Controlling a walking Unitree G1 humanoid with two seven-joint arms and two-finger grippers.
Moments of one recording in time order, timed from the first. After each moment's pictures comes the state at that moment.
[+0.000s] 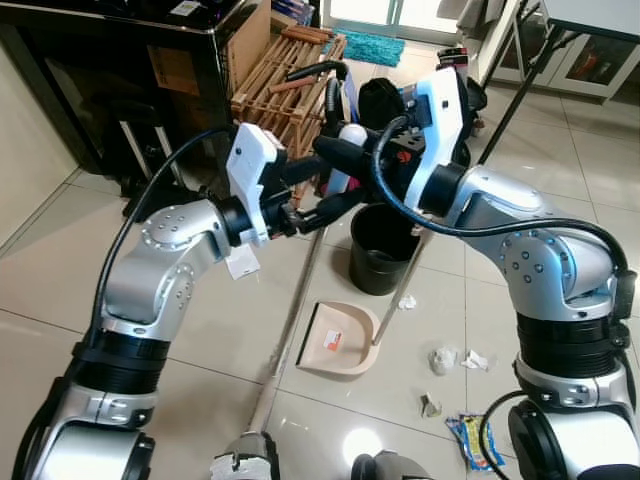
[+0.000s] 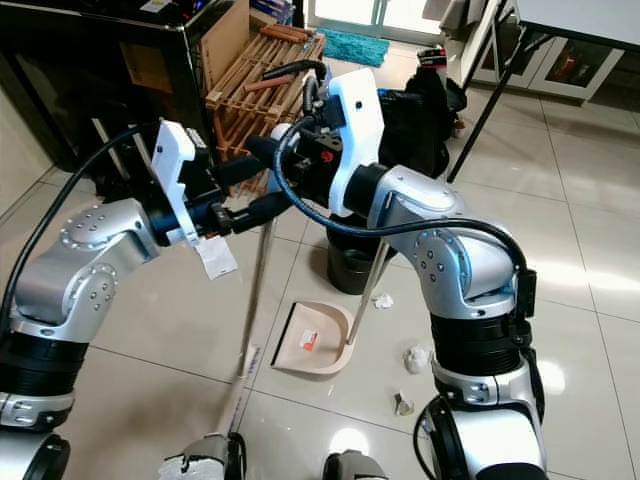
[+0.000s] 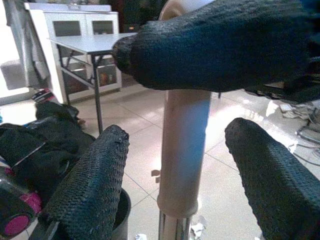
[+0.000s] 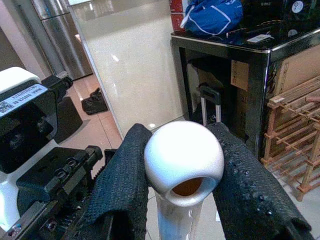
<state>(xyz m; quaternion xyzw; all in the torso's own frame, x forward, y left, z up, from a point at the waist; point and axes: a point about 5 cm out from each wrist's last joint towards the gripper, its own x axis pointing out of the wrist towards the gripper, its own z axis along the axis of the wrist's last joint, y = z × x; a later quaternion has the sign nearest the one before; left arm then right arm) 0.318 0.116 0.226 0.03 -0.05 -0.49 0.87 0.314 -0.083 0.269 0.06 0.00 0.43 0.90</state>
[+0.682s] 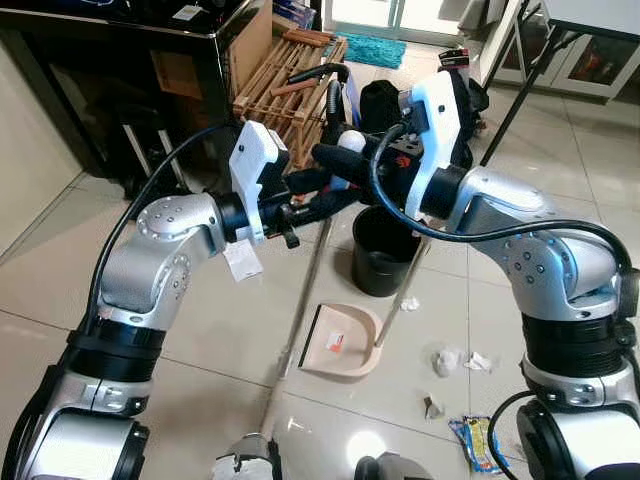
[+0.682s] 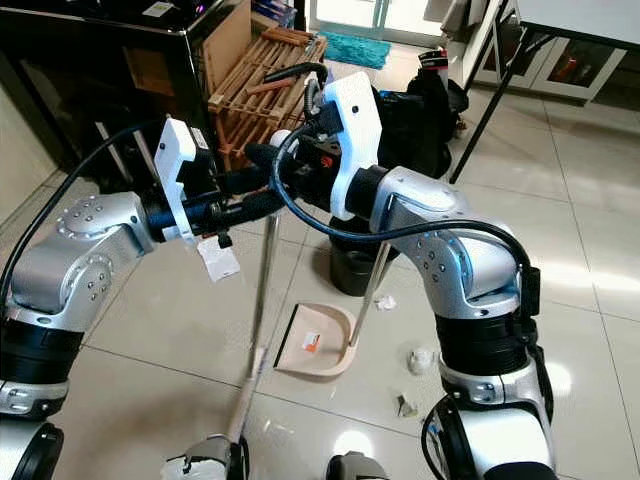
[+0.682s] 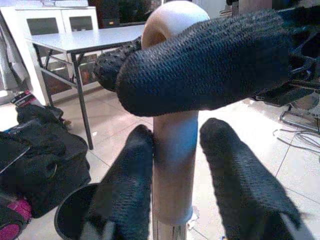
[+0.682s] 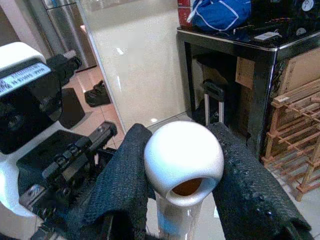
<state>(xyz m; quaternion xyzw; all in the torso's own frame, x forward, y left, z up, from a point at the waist) 0.320 0.117 0.230 0.05 -0.04 -0.53 0.85 0.313 -0.084 0.267 0.04 0.01 0.45 0.89</state>
